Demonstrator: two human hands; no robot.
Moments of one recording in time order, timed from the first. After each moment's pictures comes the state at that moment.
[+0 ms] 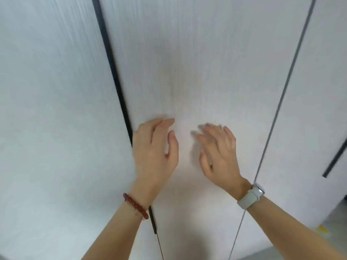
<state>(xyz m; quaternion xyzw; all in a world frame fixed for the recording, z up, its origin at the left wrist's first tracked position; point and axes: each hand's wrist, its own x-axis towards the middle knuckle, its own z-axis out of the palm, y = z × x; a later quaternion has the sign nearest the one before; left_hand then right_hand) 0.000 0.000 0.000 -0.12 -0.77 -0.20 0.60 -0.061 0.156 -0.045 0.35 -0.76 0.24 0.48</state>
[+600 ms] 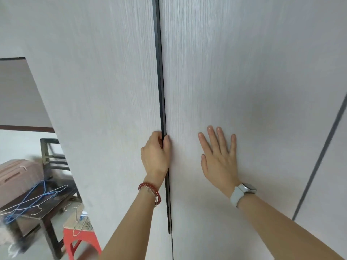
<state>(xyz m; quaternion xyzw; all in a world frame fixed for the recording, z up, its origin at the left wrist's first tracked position) 0.019 -0.015 0.017 0.27 -0.76 -0.27 0.52 -0.088 0.121 -0.020 0.37 -0.78 0.10 0.49</state>
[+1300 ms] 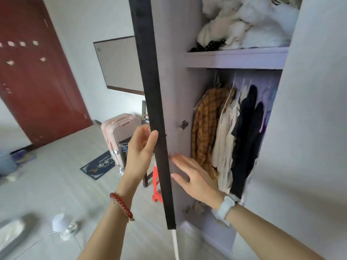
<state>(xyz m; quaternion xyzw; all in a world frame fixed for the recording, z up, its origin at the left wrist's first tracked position) 0.356 -0.020 0.005 0.26 -0.70 -0.38 0.55 0.212 0.045 -0.077 0.71 -0.58 0.39 -0.03</state>
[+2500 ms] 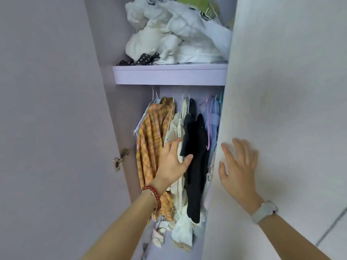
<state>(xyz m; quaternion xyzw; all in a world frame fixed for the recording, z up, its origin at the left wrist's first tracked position) 0.134 -0.098 -0.041 0.17 -0.87 -0.32 0.33 0.025 0.060 -0.063 0.37 -0.84 0.26 0.31</state>
